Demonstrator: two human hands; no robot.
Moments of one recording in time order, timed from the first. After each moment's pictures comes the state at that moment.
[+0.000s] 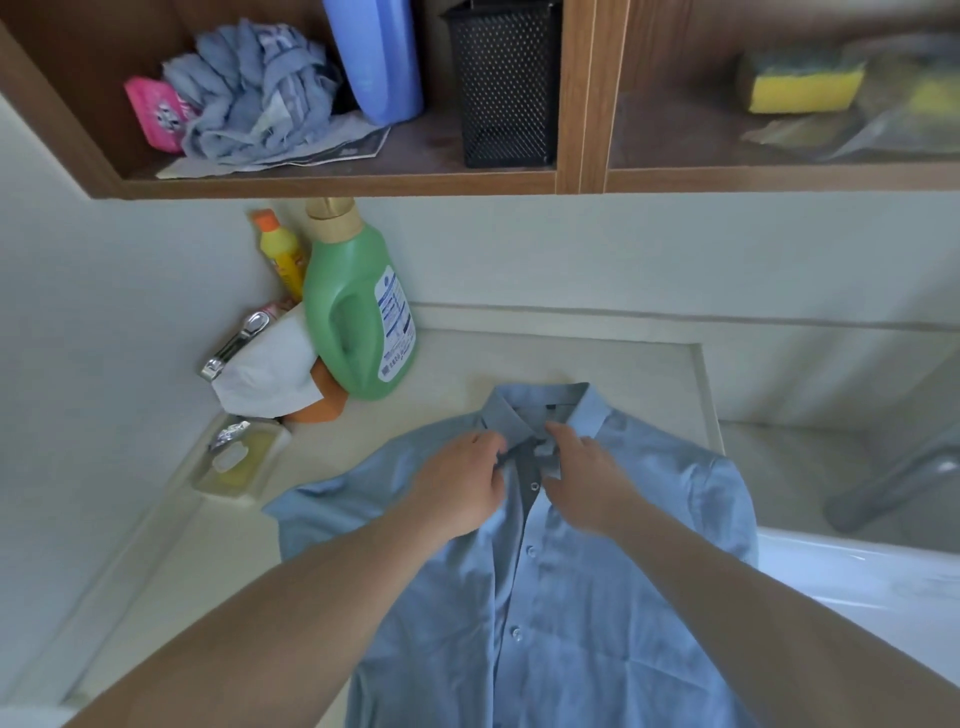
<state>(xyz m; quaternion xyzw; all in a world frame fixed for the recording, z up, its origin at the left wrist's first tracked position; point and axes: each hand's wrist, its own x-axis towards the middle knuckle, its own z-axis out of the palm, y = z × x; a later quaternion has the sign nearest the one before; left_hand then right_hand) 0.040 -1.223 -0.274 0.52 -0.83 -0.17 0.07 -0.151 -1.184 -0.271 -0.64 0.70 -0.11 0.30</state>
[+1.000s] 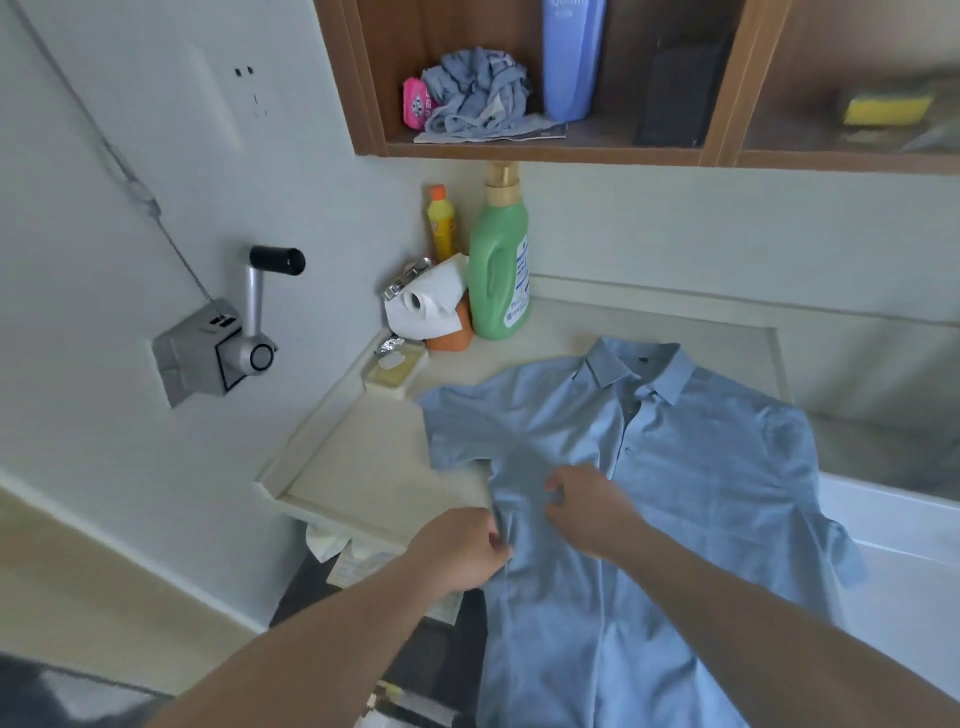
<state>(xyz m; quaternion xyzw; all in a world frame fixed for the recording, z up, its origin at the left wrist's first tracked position) 0.195 -1.010 -0.271 0.62 -0.73 -0.27 -0.05 0.001 -1.029 -0.258 -0.69 0.66 -0.04 0.28</state>
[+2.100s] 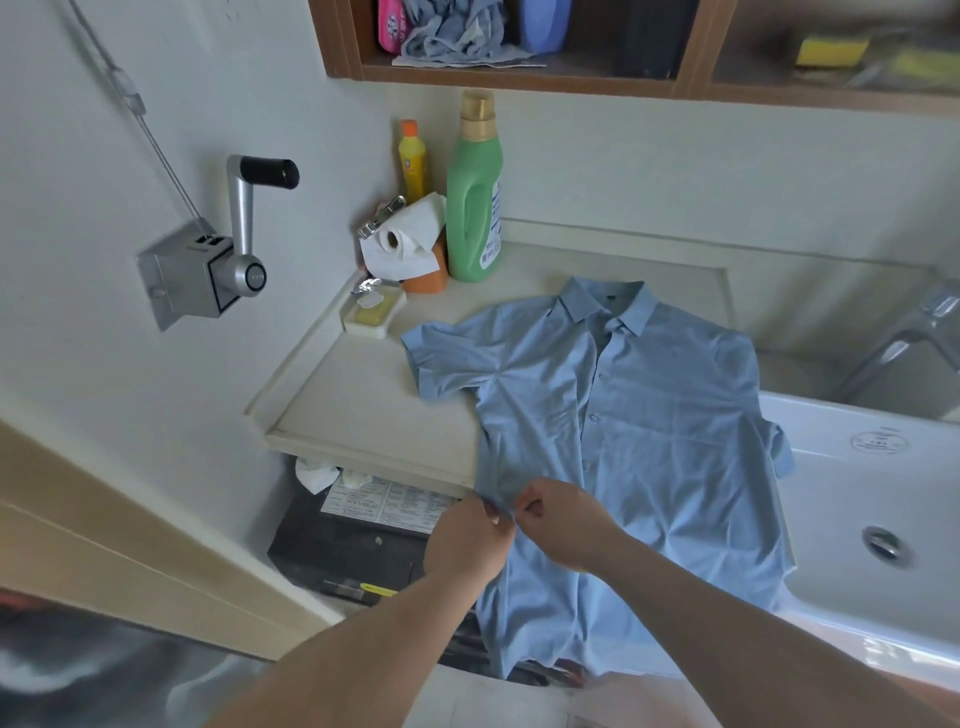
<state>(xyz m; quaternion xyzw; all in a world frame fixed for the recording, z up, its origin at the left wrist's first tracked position) 0.182 -0.920 -0.328 0.71 -0.61 -0.33 0.10 0.032 -0.919 -0.289 -0.64 0.67 -0.07 0.36</state>
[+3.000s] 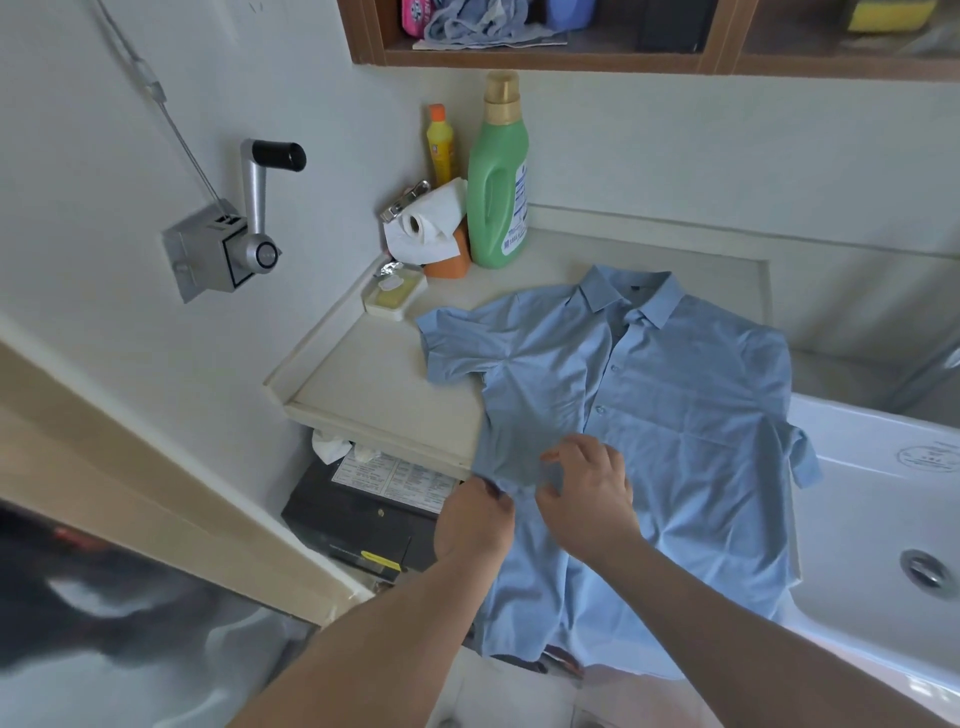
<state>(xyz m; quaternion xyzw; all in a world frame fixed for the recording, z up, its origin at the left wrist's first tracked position) 0.149 -0.911 -0.322 0.78 -0.52 -0.32 0.16 0.004 -0.908 -0.289 -0.66 0.69 -0.18 0.24</state>
